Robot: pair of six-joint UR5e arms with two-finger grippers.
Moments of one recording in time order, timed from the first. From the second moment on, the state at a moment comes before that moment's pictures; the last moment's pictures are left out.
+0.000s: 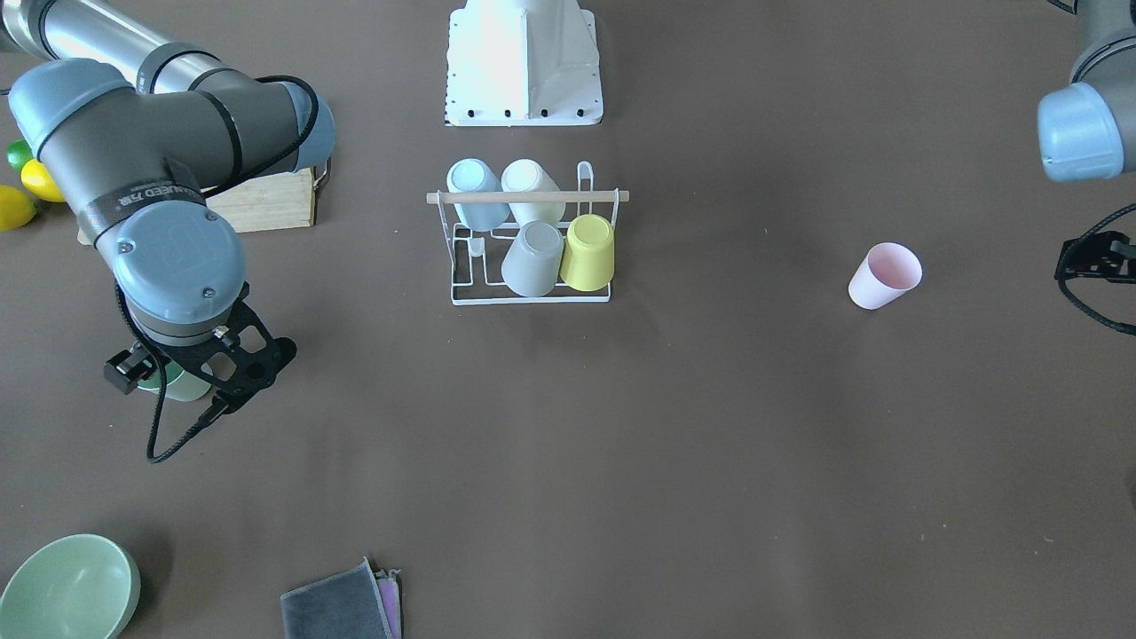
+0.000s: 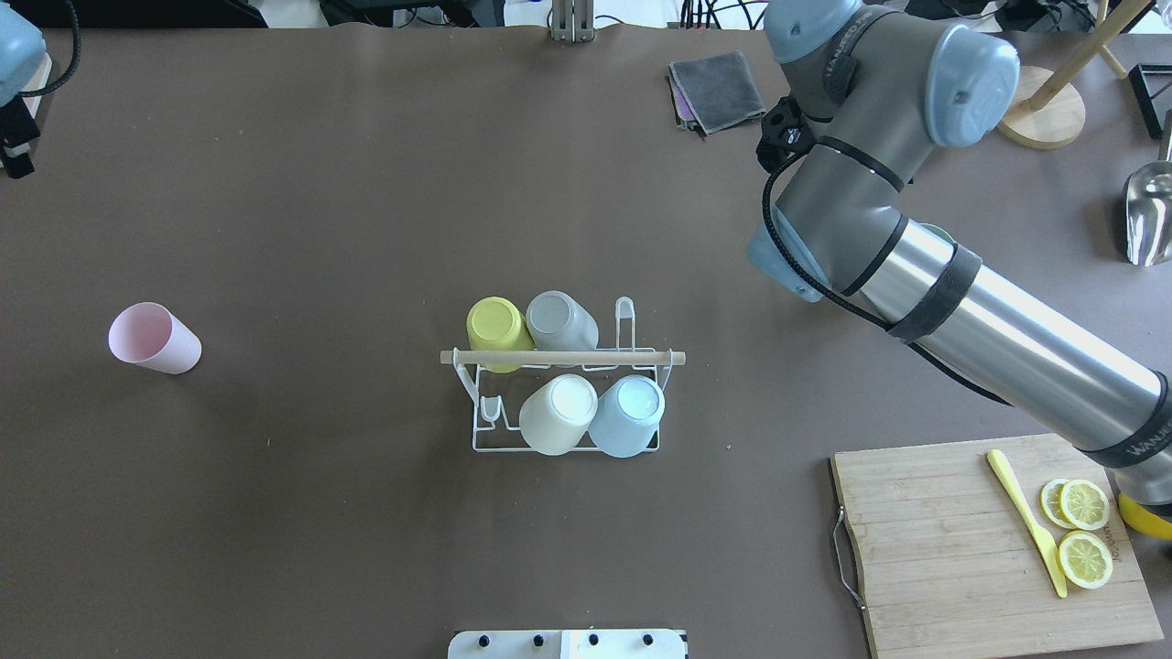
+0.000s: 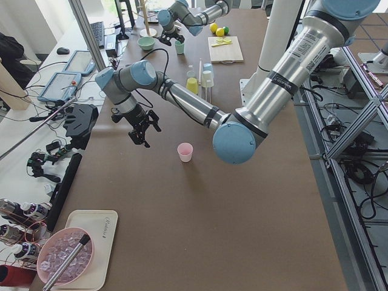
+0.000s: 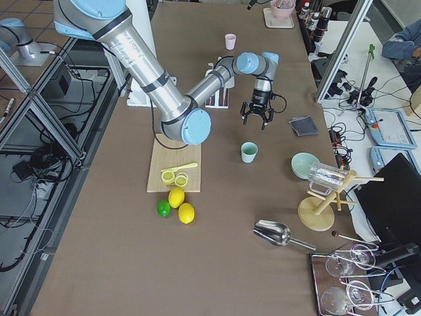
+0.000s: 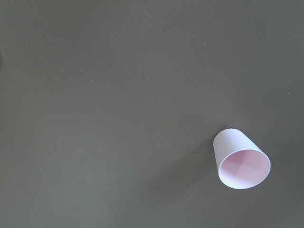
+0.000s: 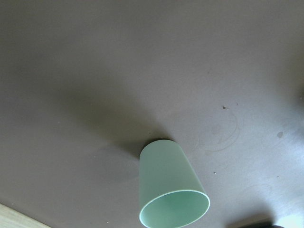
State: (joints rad) left arm -1.27 -2.18 -1.48 -0.72 -2.23 0.39; right arm 0.81 -0.81 1.46 -2.24 1.72 -0.43
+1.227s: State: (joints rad) left arm -1.09 -2.21 -1.29 -0.86 -2.34 0.07; right arm 0.66 -0.80 1.27 -2.17 1.46 -0.59
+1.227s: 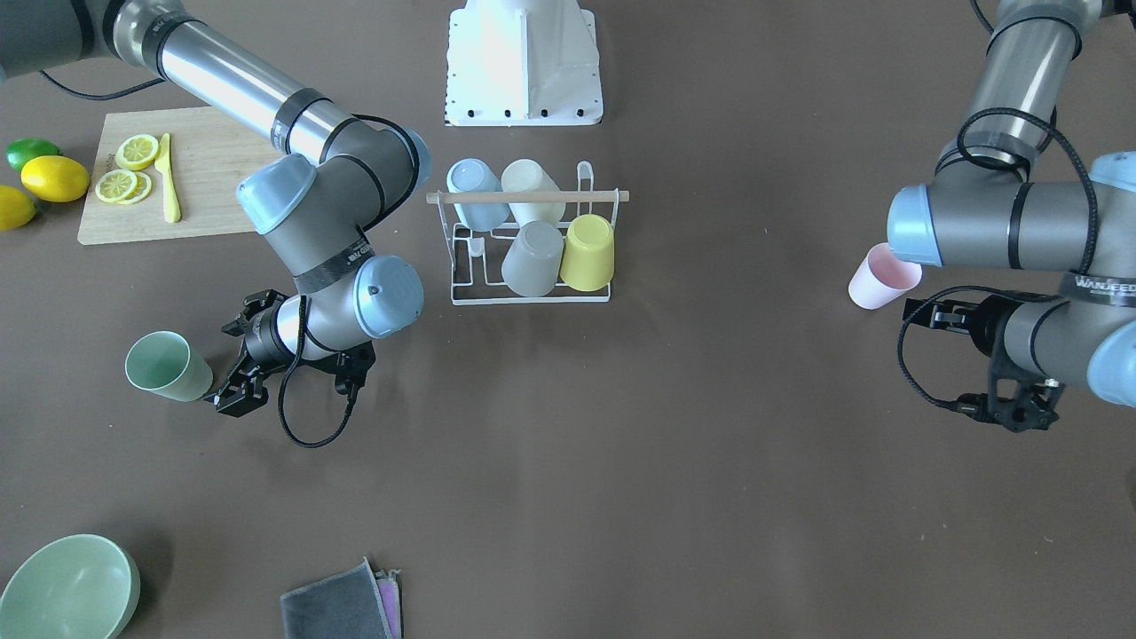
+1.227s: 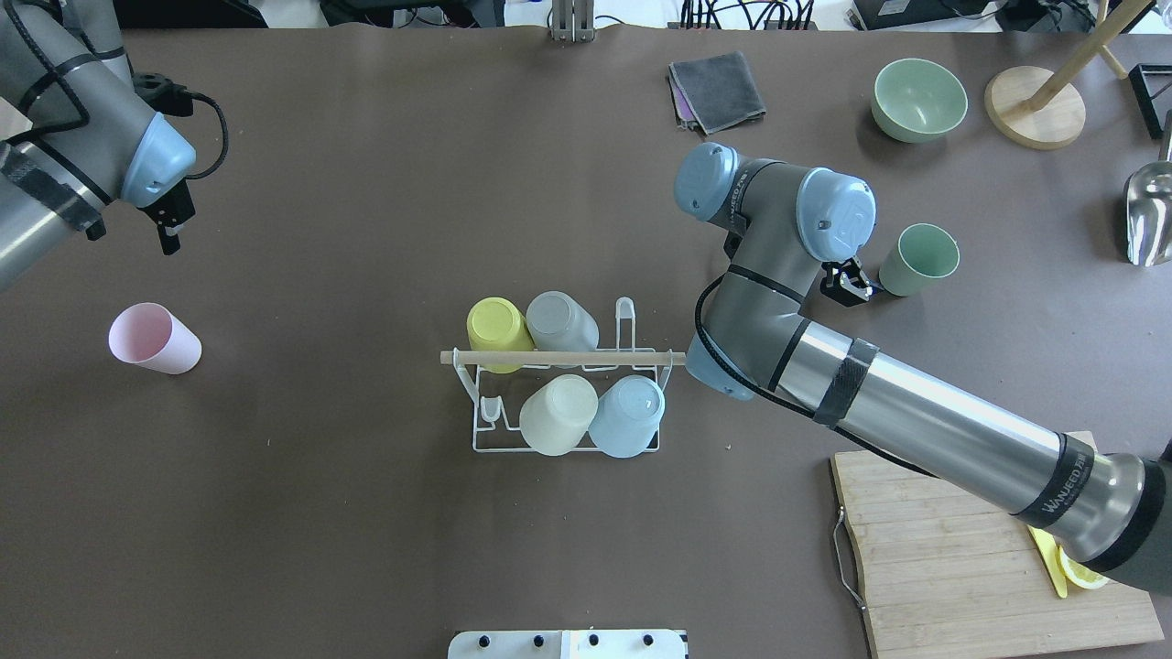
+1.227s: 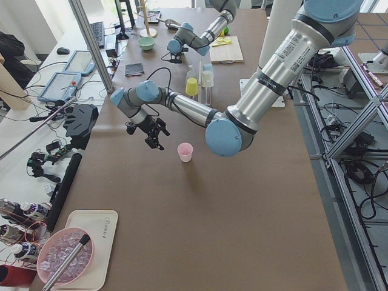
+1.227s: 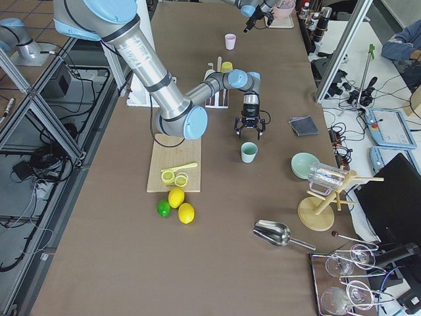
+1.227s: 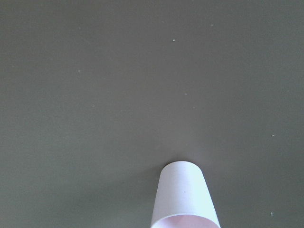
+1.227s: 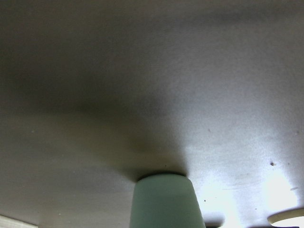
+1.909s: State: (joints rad) left arm -1.06 -2.20 -1.25 -0.86 -2.37 0.07; right arm 0.64 -0.84 1.27 -2.17 1.40 -0.60
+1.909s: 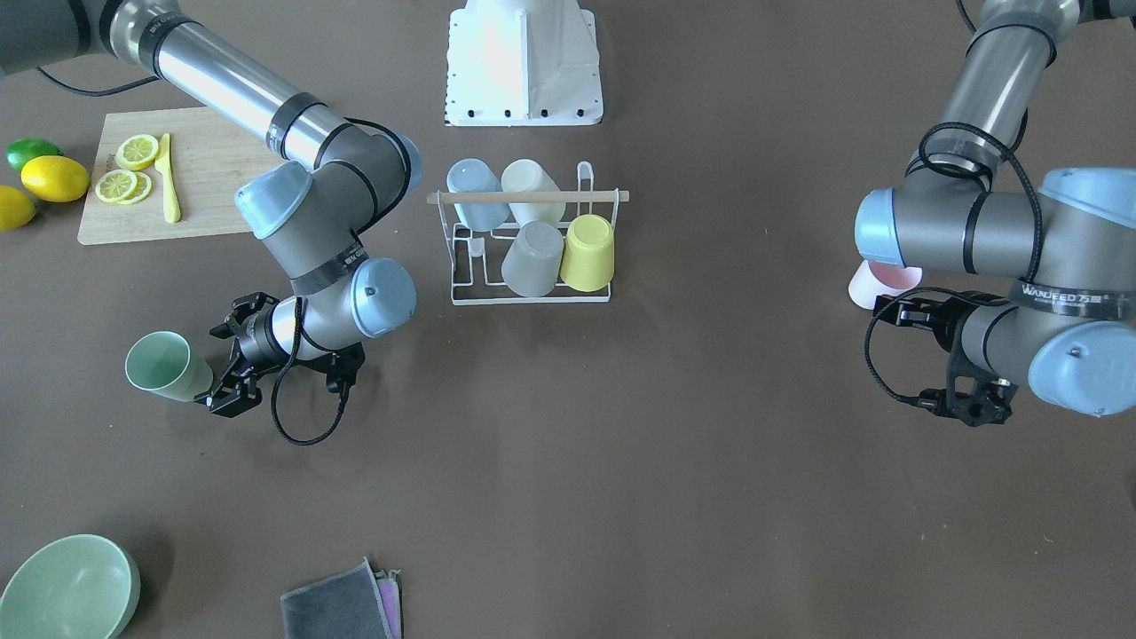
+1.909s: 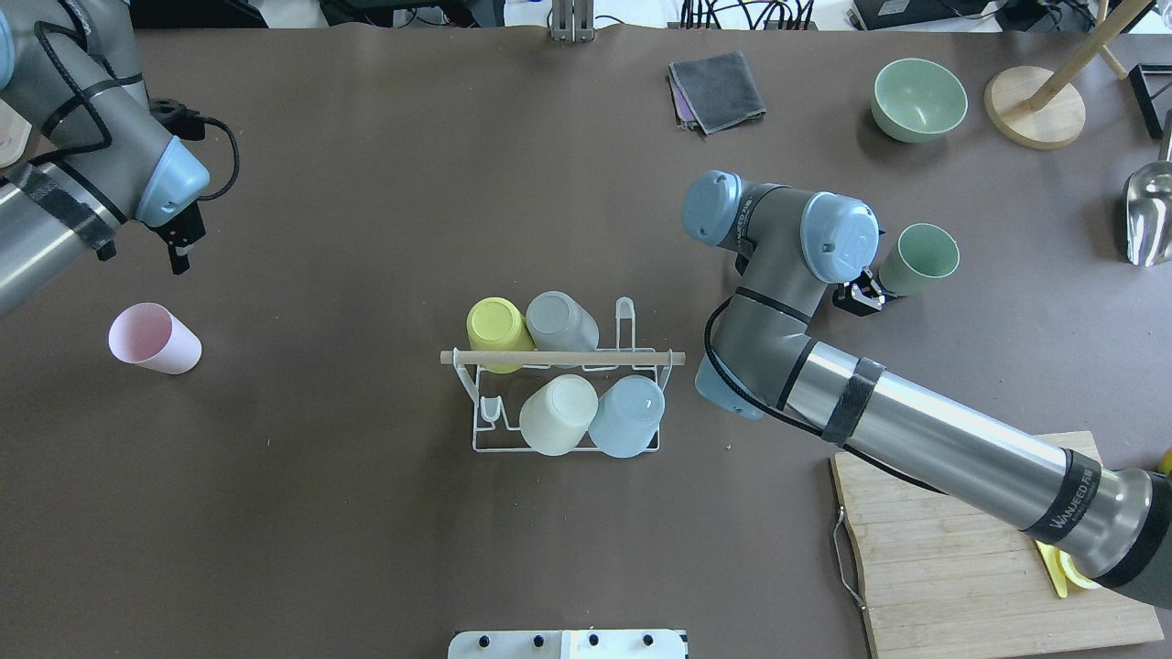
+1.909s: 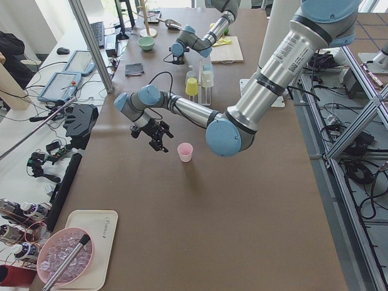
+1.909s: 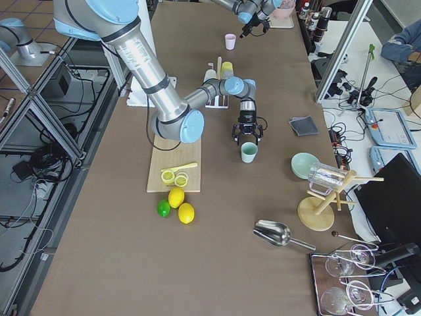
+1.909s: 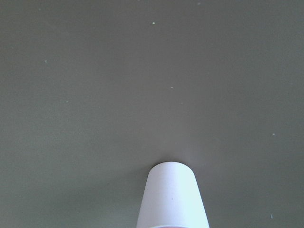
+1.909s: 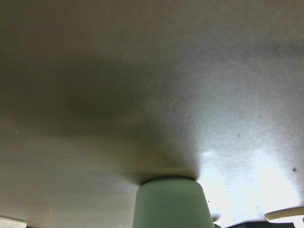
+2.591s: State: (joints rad) left arm -1.01 -2.21 -1.16 -0.89 -2.43 0.08; right arm 0.64 -0.87 1.27 -2.16 1.37 -0.62
